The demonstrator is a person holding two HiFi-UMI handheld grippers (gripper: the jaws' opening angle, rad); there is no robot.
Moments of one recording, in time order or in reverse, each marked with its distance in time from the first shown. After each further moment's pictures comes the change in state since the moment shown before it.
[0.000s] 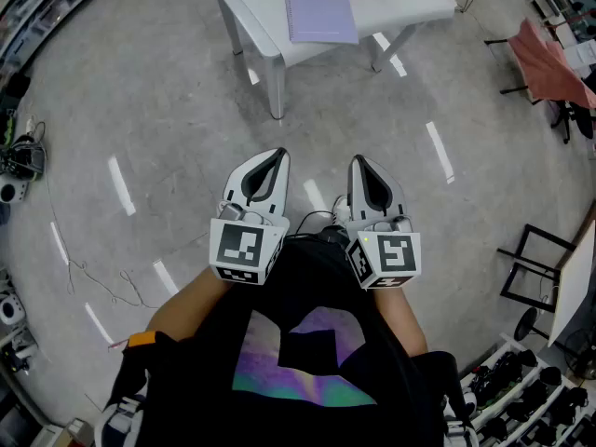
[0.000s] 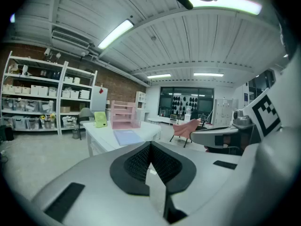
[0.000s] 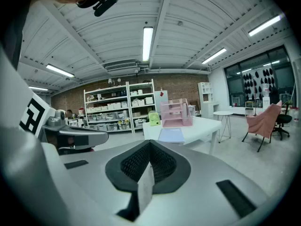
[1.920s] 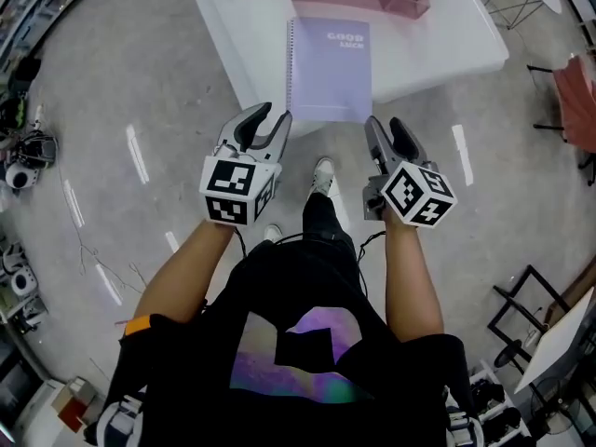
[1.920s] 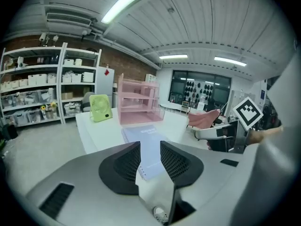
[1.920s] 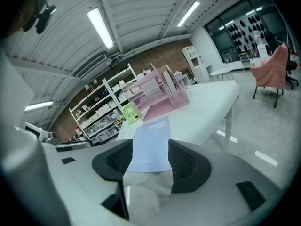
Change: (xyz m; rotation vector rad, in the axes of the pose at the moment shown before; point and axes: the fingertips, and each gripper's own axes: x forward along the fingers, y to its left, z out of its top) left arm 0.298 0.163 0.026 -0.068 0.227 0.084; right arm 0.323 -0.203 0.003 0.392 0.229 0.086
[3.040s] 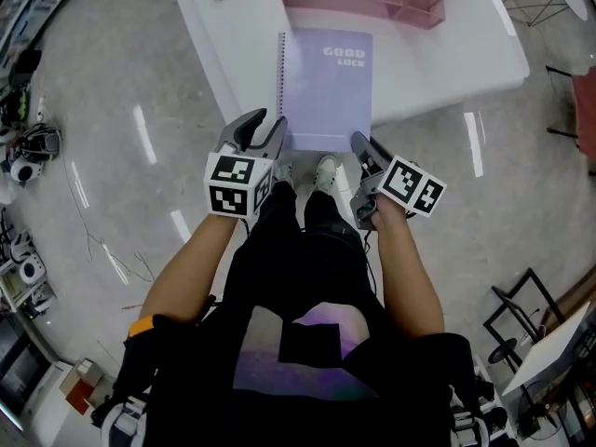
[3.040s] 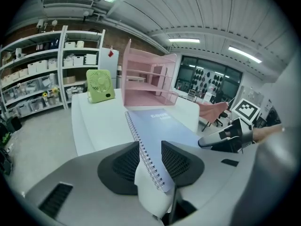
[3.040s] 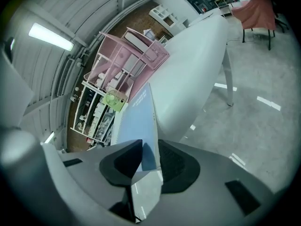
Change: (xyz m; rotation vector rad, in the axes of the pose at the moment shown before) left arm 0.080 0.038 -0.042 -0.070 0.196 0.037; right arm 0.078 -0.038 -0.064 0.395 0.335 0.067
